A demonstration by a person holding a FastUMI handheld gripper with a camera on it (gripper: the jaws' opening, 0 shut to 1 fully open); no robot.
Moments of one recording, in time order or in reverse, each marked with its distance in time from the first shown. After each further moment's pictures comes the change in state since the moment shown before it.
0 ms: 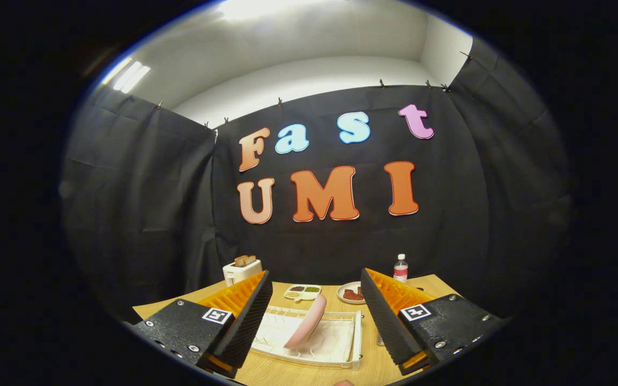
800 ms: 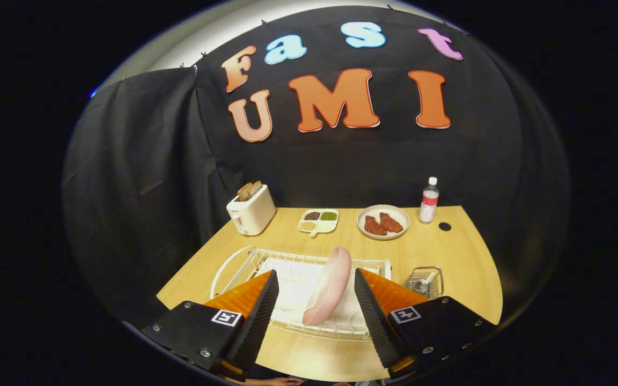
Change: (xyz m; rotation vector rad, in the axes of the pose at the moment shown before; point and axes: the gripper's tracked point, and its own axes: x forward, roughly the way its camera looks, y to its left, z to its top) arm 0.085 0.026 -0.072 0.106 0.643 0.071
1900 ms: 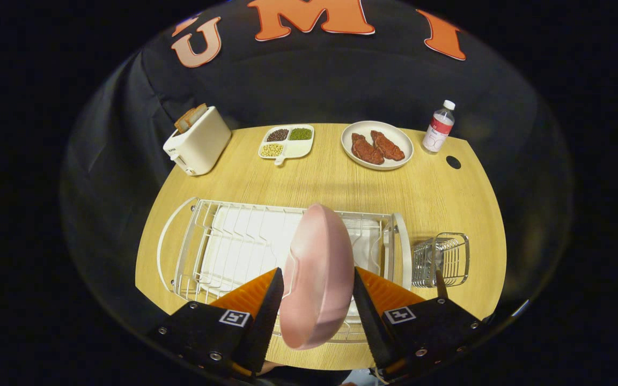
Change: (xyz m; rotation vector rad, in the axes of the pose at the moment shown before) arm 0.125 -0.042 -0.068 0.020 0.508 -0.185
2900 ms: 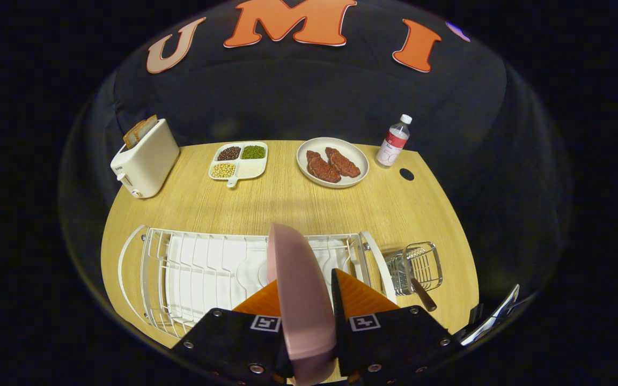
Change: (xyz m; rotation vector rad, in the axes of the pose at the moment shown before) arm 0.008 -0.019 0.037 0.065 -0.142 -0.342
